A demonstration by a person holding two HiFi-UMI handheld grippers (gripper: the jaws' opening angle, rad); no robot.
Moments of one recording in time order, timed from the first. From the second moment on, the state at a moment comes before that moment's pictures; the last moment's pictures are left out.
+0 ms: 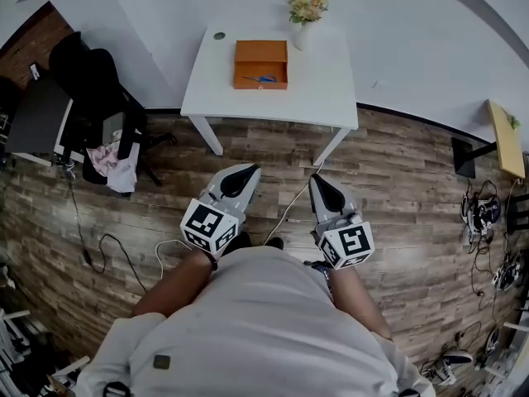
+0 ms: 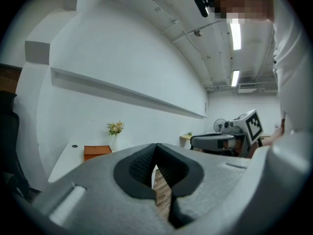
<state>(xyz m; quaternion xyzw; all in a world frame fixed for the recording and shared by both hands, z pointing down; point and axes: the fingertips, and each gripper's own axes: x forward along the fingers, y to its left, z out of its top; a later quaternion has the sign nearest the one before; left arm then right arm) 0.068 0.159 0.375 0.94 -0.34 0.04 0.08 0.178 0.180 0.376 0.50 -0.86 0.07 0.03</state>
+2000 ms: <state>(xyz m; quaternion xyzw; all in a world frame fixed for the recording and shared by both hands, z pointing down) -0.076 -0.169 0.387 0.93 -0.36 0.03 0.09 0.042 -0.157 0.422 0.46 -0.87 0.06 0.15</state>
